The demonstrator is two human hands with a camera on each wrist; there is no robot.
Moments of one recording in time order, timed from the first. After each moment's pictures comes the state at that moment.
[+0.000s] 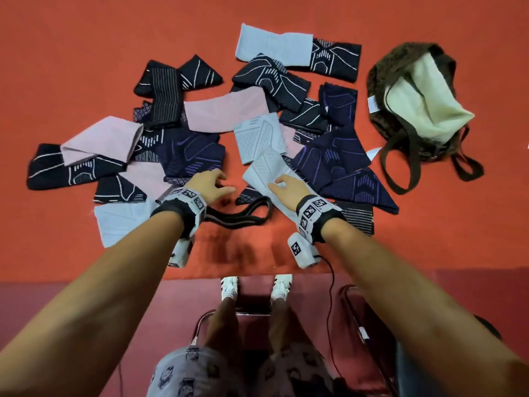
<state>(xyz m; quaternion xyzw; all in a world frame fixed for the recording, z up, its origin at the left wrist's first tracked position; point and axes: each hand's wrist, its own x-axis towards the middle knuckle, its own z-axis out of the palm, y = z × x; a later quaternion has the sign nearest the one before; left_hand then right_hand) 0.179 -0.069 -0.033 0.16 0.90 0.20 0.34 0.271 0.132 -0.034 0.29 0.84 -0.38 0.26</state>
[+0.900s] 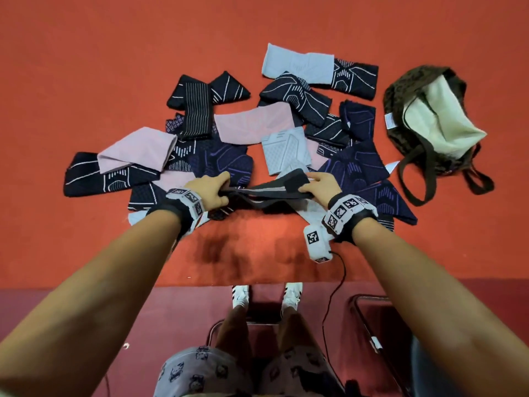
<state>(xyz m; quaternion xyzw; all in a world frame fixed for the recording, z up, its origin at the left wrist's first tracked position) 0.139 -0.137 -0.009 0.30 0.90 0.05 0.31 0.248 0.118 0.005 0.39 0.74 -0.54 0.13</state>
